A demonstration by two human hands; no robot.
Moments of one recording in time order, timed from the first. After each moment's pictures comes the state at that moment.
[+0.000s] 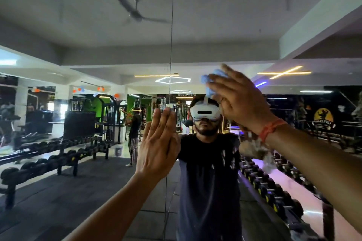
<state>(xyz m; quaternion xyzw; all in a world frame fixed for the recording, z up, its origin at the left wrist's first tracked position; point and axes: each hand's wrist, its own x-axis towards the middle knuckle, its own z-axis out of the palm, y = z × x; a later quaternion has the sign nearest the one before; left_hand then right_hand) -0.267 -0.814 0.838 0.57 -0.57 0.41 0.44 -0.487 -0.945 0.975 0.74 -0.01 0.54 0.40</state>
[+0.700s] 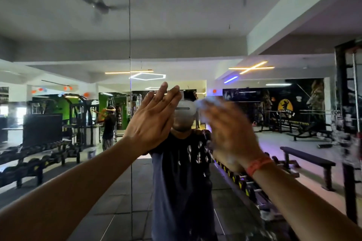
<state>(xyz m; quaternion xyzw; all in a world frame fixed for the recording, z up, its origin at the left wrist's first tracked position) -0.311 -0.853 0.911 0.49 -0.66 0.50 0.27 -0.547 -0.970 0.879 0.75 -0.08 0.55 0.35</state>
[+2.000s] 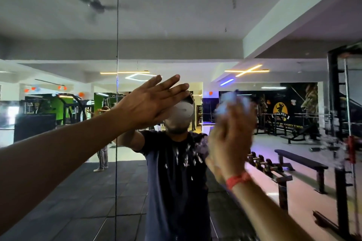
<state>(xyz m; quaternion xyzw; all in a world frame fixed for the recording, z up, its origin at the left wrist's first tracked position) -0.316 -0.865 0.972 0.39 -0.67 0.64 0.06 -0.541 -0.967 0.861 0.60 -0.24 0.75 0.13</state>
